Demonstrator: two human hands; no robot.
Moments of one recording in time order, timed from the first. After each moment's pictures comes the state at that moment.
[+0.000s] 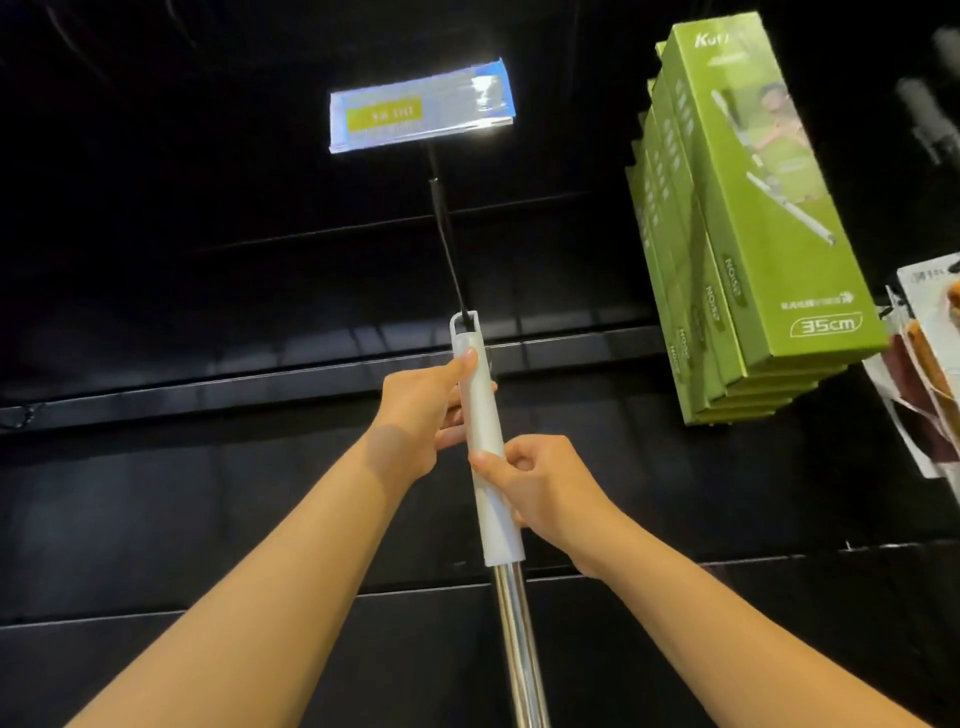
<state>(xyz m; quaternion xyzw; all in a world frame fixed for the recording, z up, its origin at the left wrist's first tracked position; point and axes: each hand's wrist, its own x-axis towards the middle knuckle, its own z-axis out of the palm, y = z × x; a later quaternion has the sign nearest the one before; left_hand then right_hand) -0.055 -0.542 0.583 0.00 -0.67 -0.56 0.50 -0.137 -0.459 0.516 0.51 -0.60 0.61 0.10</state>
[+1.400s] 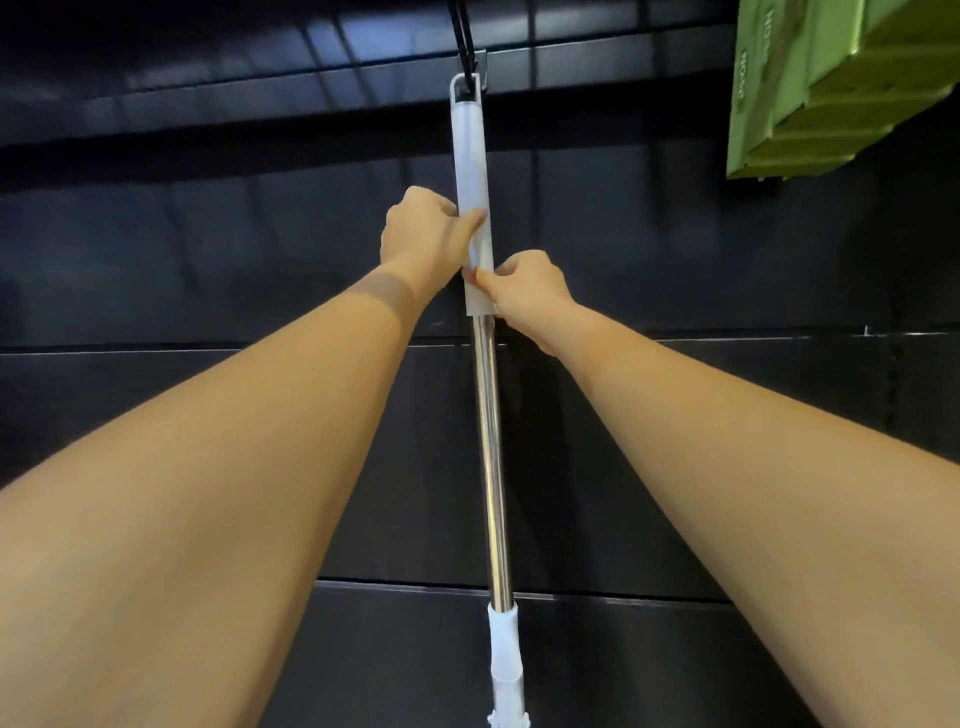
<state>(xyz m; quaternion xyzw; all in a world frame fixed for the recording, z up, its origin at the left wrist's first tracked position) -0.145 -0.606 0.521 0.20 -0.78 -0.19 0.56 -0.231 -0.535 0.482 0.45 -0.69 0.55 0.08</state>
